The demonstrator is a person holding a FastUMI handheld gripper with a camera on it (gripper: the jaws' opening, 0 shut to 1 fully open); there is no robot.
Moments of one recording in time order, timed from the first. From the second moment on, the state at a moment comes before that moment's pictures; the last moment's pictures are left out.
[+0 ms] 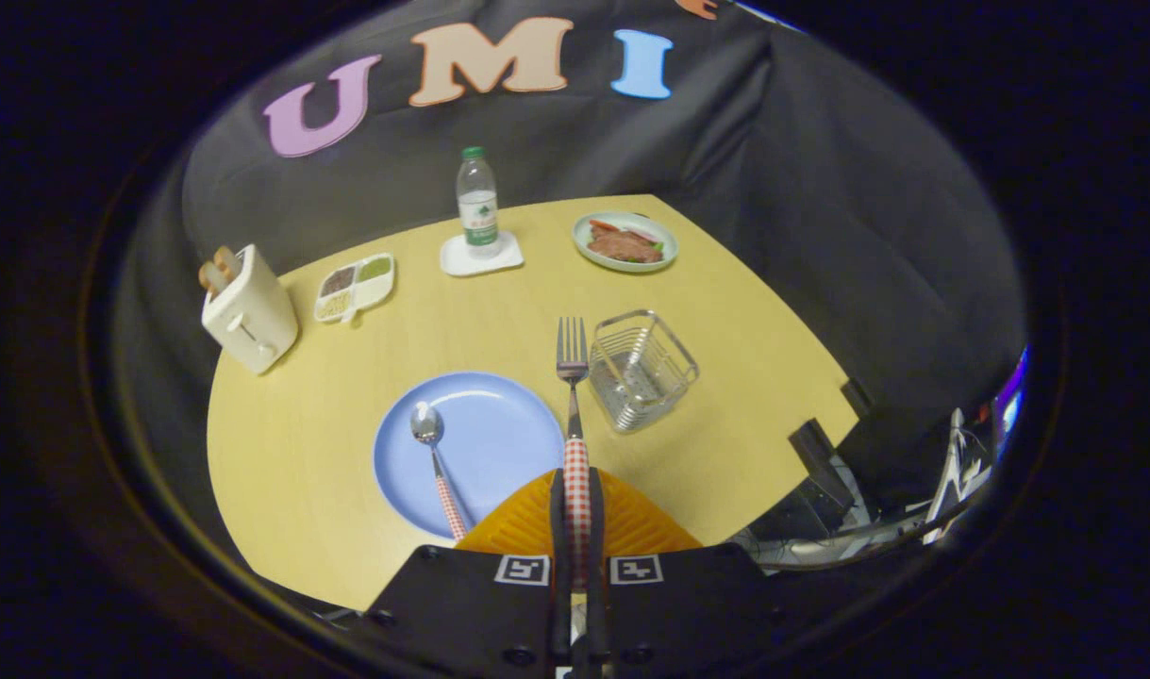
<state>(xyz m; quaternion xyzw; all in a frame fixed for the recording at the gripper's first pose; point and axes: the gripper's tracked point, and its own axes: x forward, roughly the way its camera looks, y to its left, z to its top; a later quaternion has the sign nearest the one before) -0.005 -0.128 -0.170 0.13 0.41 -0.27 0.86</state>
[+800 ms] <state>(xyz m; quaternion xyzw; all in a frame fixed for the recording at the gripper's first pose) 0.032 -0.180 -0.209 0.21 0.64 -0.25 0.69</state>
